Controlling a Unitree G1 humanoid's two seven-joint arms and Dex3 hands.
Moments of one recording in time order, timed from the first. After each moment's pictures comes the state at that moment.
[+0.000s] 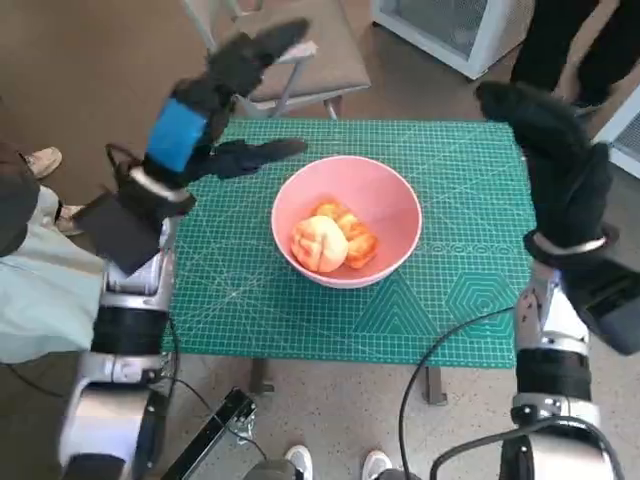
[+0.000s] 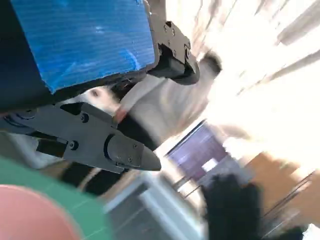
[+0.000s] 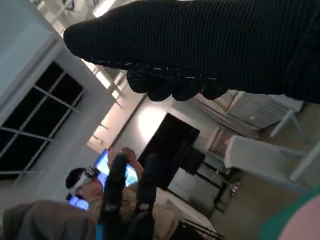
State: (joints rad) left arm -0.81 0.30 0.07 0.44 -0.16 -0.50 -0.40; right arm -0.79 -0.24 -0.21 0.67 0.31 -0.83 0.54
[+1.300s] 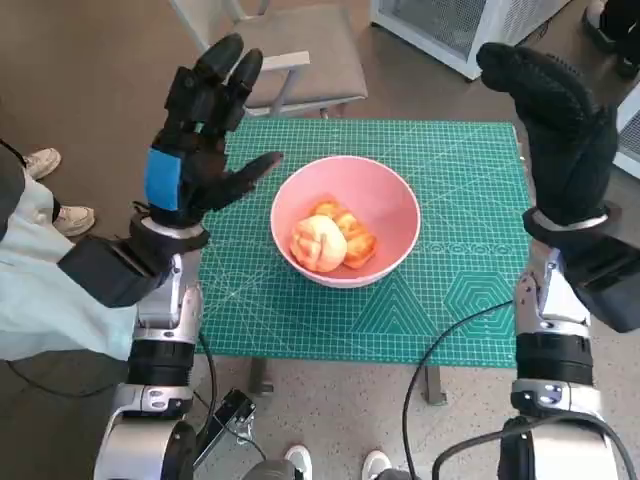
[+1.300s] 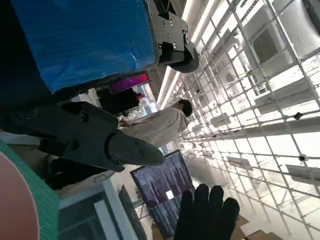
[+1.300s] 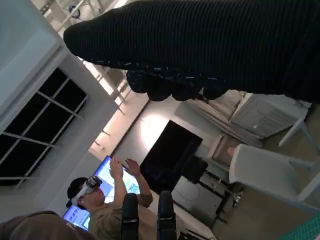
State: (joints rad) left arm -0.69 0.18 0.13 0.45 -0.23 -0.55 -0.38; right arm -0.84 -0.25 -0.19 0.69 0.26 -0.81 0.46
